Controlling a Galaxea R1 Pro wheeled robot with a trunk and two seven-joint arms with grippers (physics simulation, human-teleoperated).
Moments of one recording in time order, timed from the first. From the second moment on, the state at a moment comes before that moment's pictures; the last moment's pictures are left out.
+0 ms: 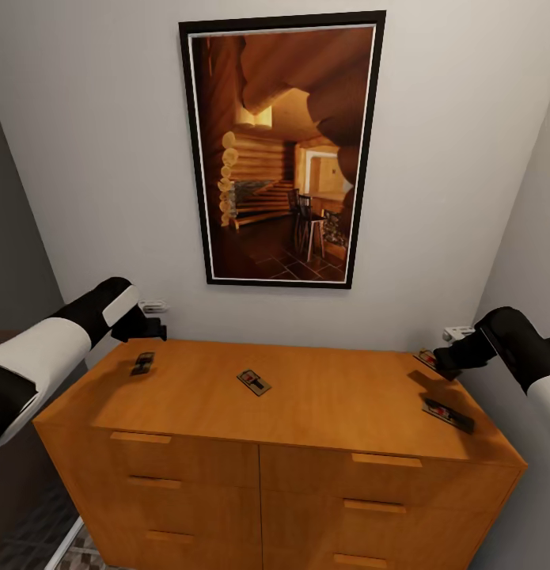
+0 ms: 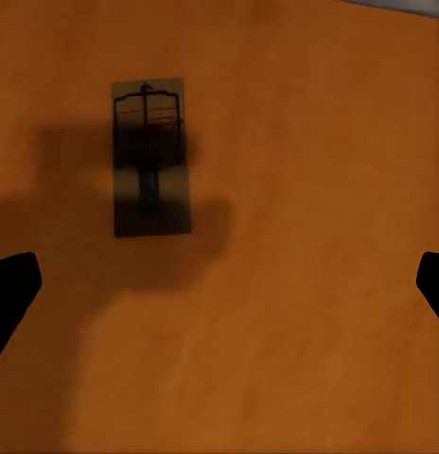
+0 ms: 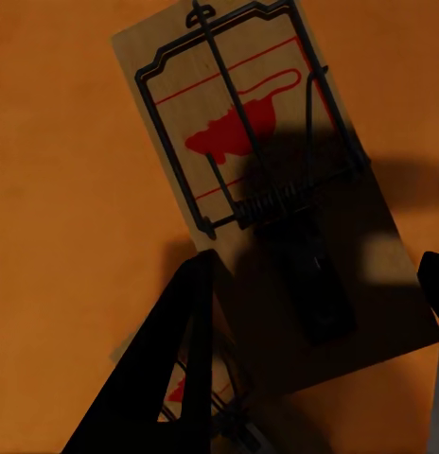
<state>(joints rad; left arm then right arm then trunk) -1.39 0.26 -0.71 -0.34 0.89 1.03 0.25 -1.11 -0.47 0.19 -0.64 0.30 1.05 0.83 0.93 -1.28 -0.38</state>
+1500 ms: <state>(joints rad) -1.39 0.26 -0.71 -0.34 0.89 1.03 0.25 -1.11 -0.48 0.19 -0.63 0.30 1.05 0.83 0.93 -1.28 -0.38</state>
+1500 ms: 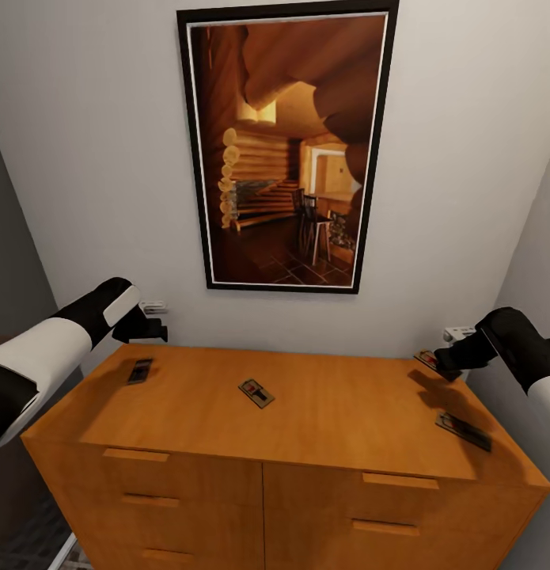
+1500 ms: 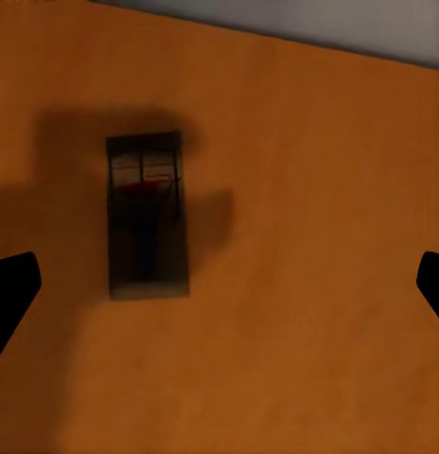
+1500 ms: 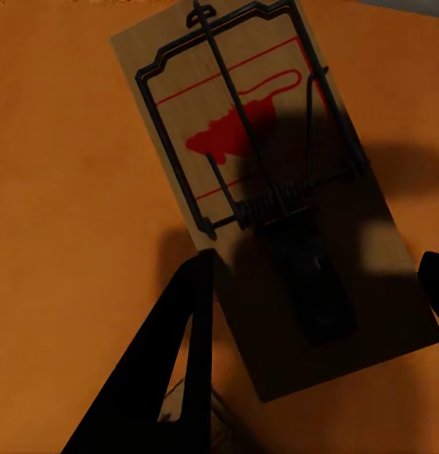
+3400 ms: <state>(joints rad) -1.39 0.23 -0.71 -0.34 0.89 1.03 0.25 -1.11 -0.47 0.19 -0.62 0.30 1.05 0.83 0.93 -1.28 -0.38</state>
